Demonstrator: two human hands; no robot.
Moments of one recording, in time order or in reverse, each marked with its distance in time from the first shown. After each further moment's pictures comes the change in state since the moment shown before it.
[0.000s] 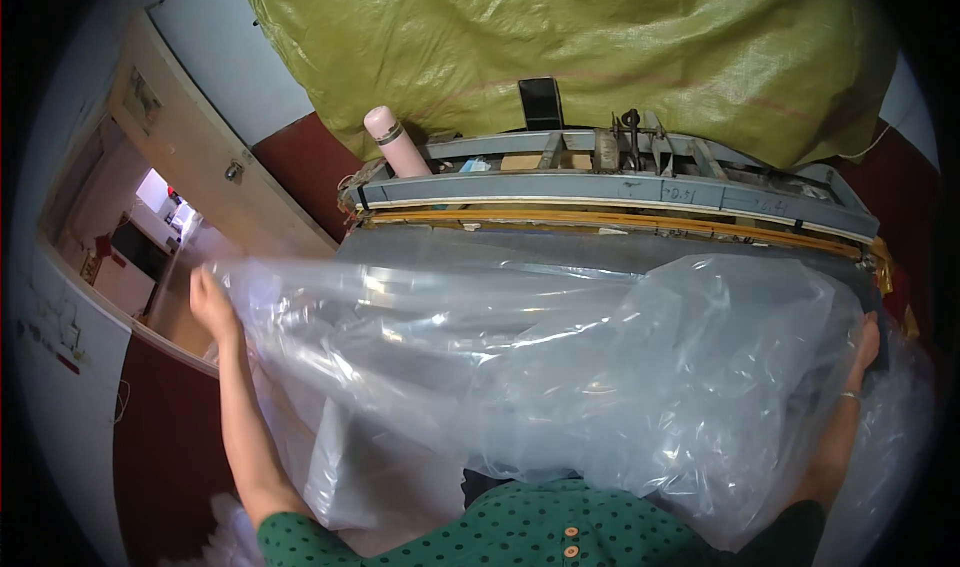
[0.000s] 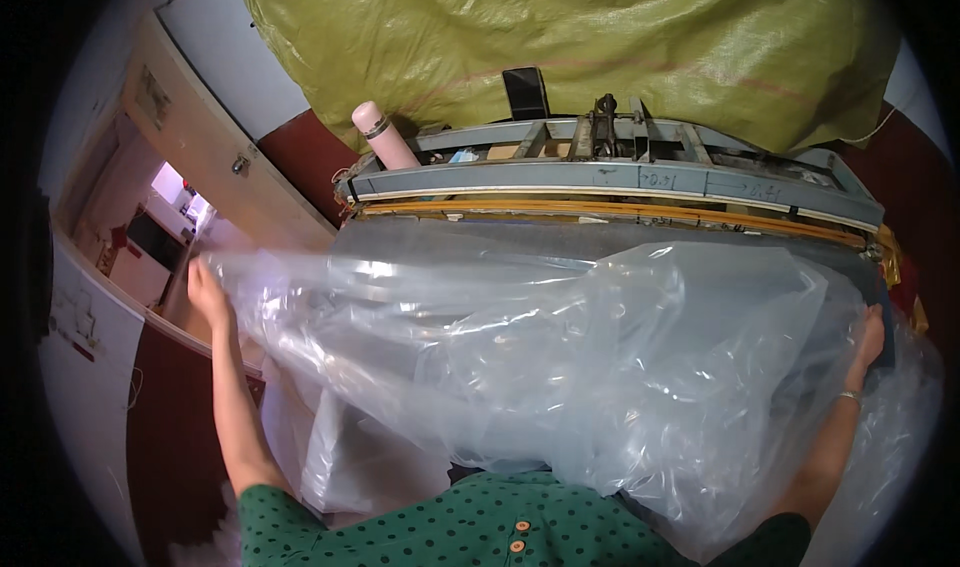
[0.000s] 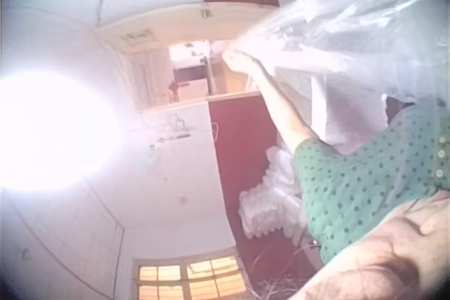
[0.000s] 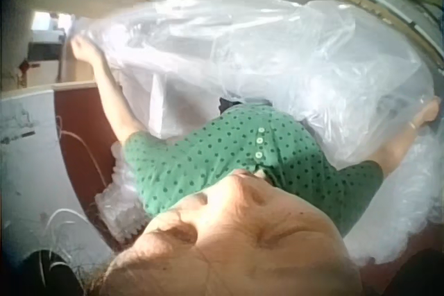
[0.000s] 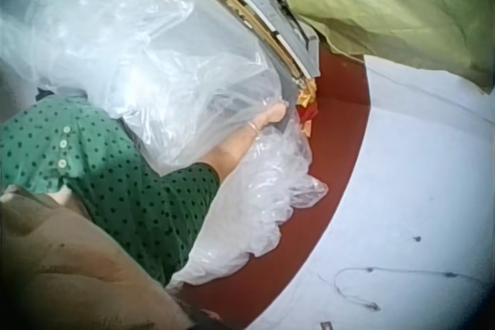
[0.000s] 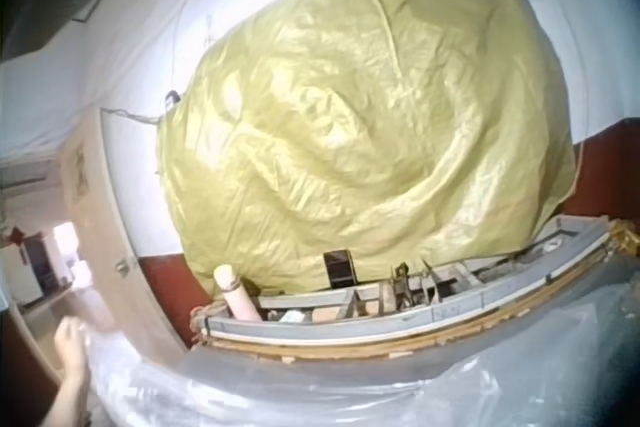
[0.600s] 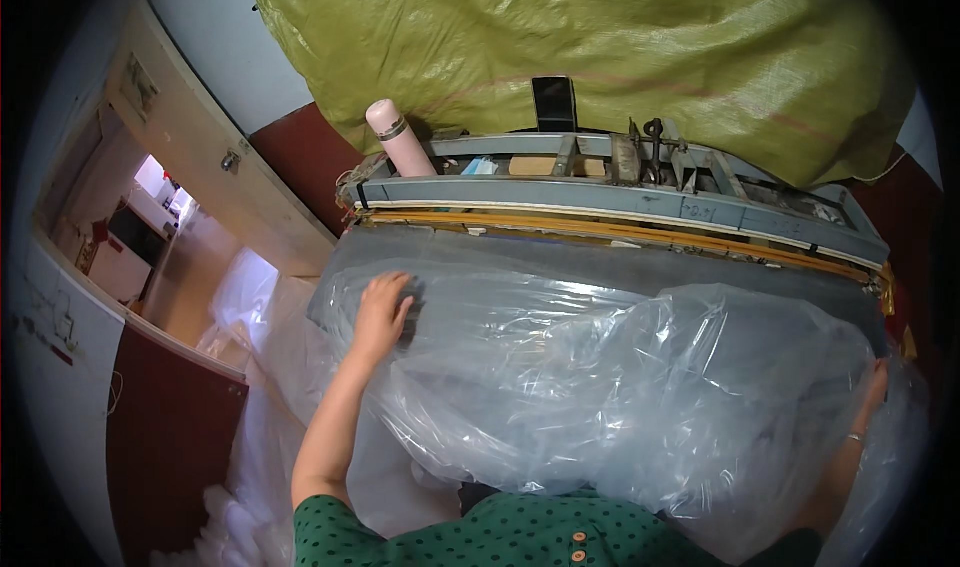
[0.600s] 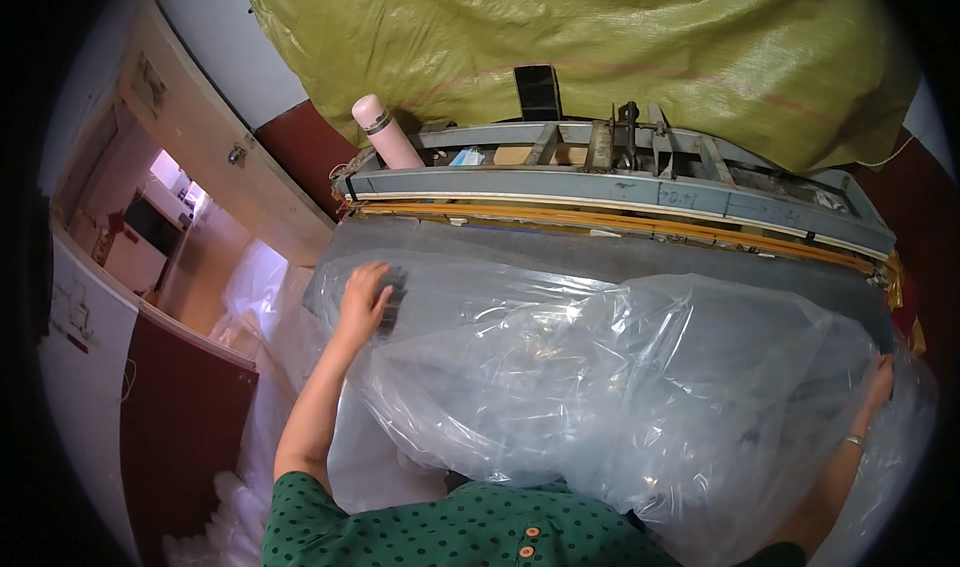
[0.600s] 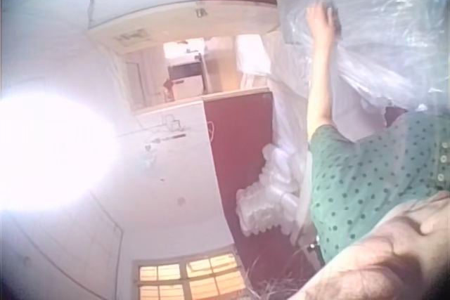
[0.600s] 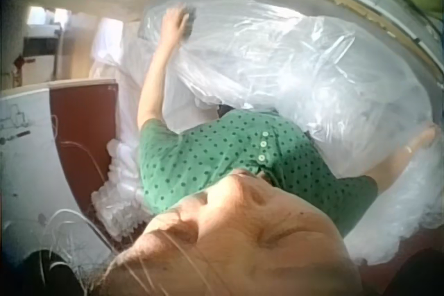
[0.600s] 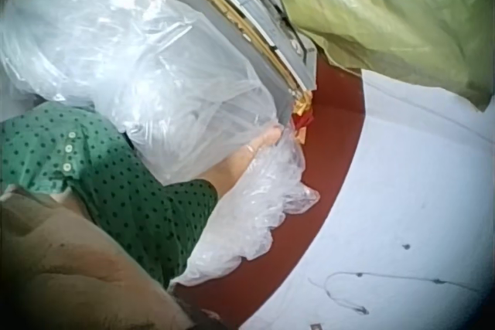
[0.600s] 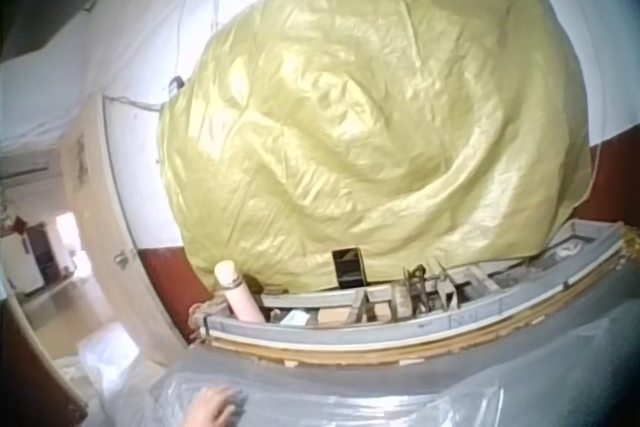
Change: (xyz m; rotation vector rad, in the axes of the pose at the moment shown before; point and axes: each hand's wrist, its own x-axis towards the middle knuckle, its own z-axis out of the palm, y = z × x) left_hand -0.172 0.026 0.142 0.053 -0.917 0.331; right_hand 0.009 0.078 -0.005 -0.053 0.000 -0.005
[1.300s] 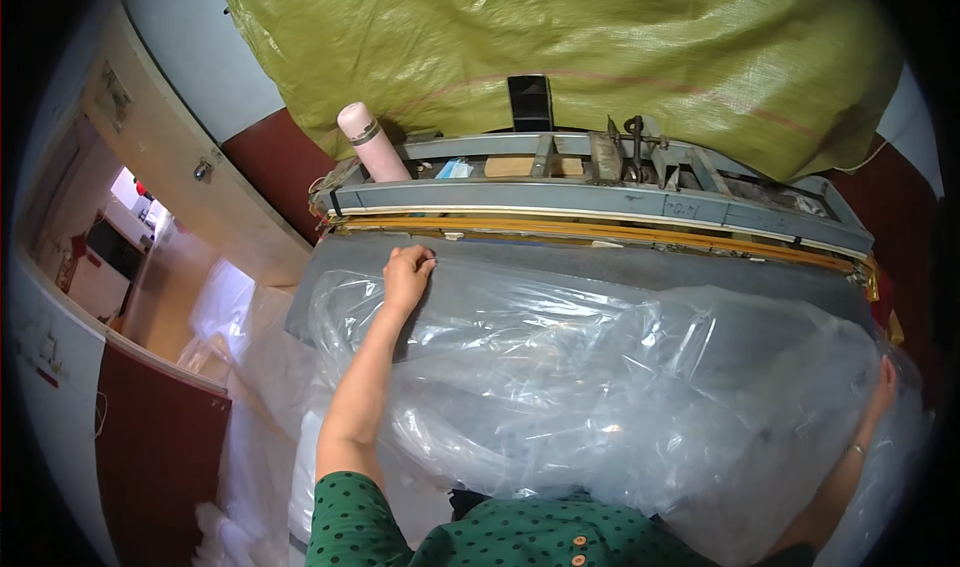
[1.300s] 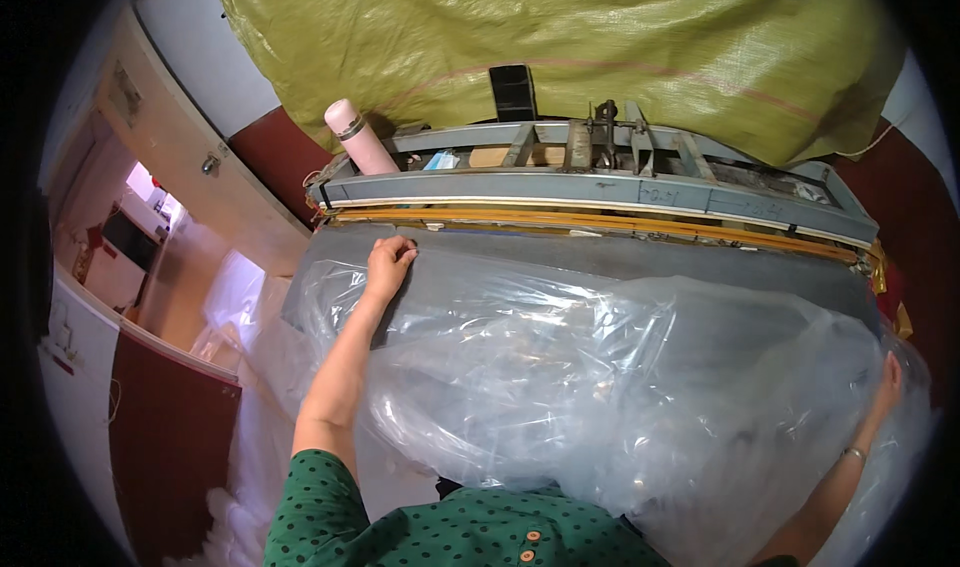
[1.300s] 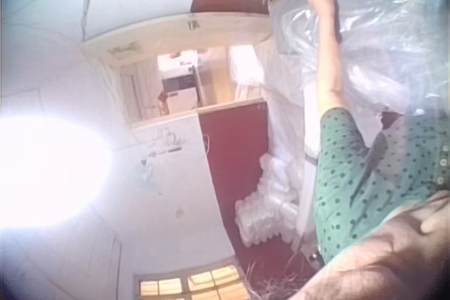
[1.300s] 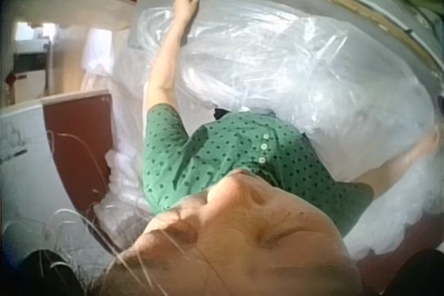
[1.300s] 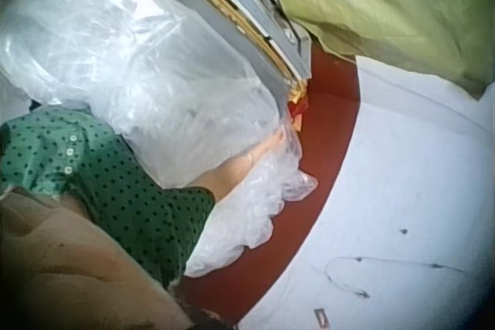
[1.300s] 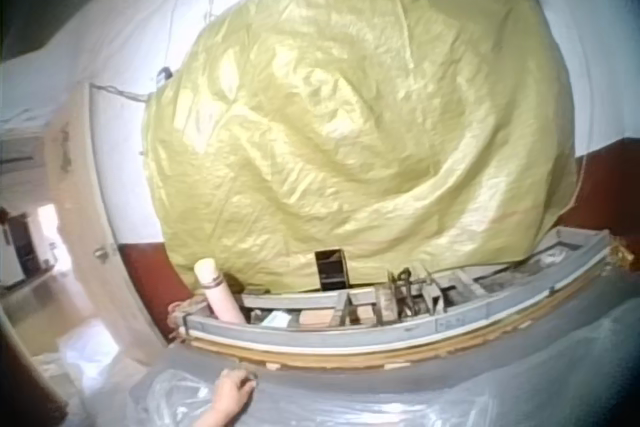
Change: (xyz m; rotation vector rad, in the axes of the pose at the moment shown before) left_hand 0.070 -0.013 0.071 -0.107 0.076 -0.224; right_hand 0.004 0.043 -0.012 0.632 0.043 0.161
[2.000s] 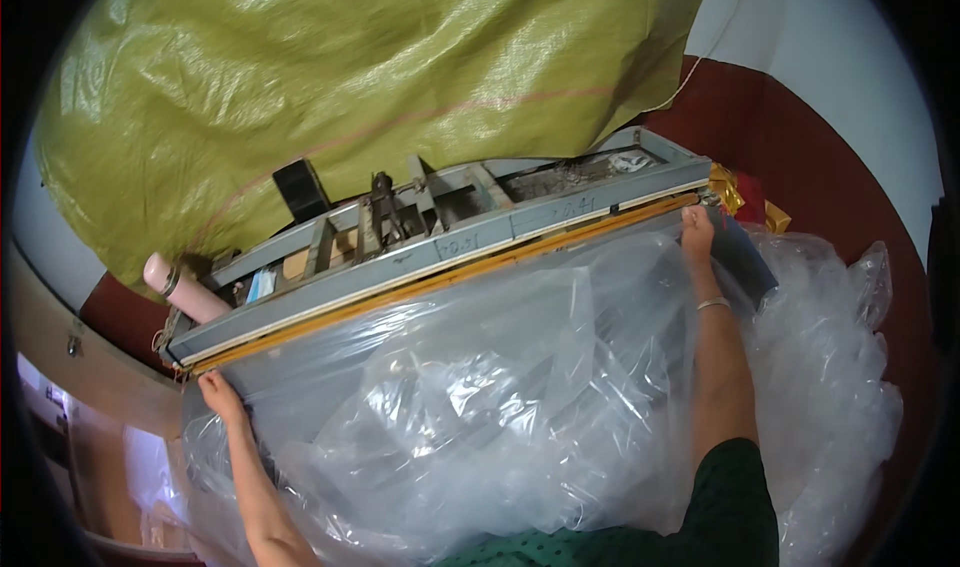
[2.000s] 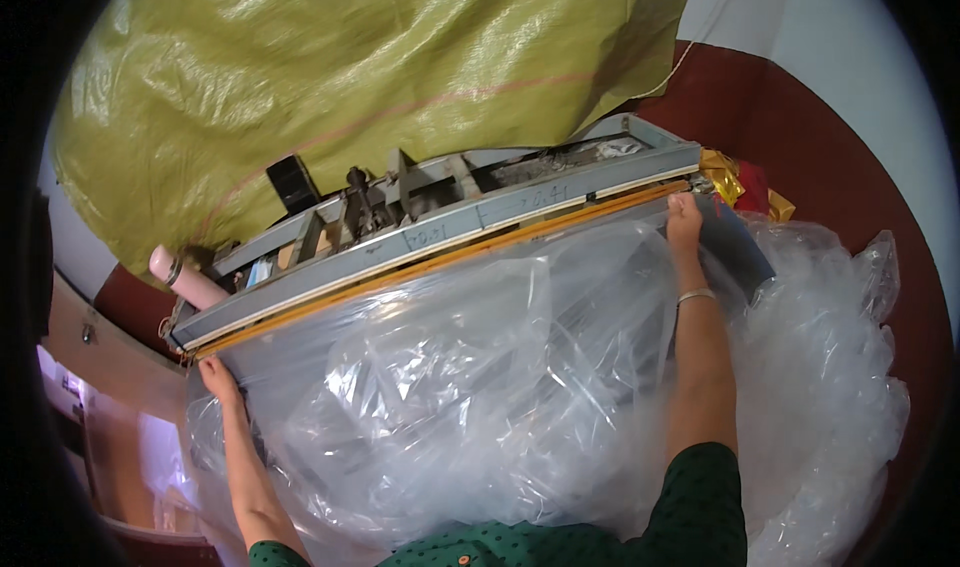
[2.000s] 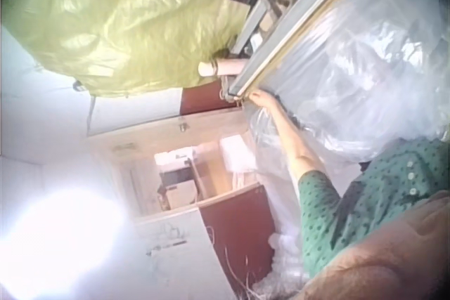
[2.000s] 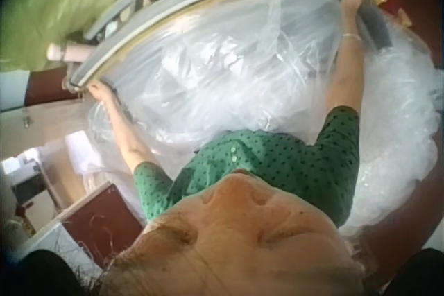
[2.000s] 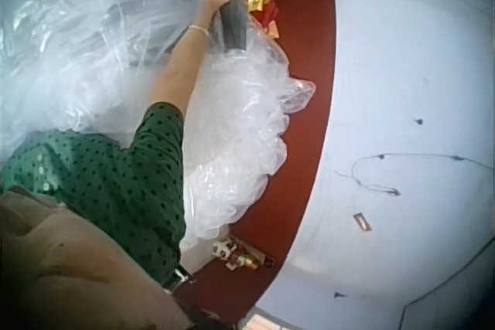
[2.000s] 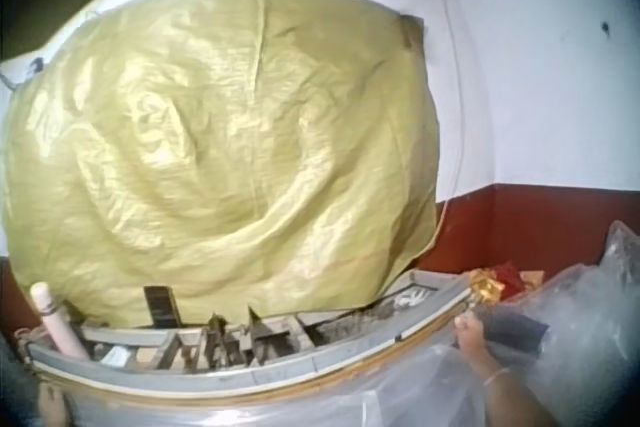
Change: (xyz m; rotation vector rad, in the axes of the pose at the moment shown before) left_hand 0.055 -0.087 0.055 -0.292 0.497 -0.260; right_hand -0.001 -0.122 0.167 0.213 0.125 -0.336
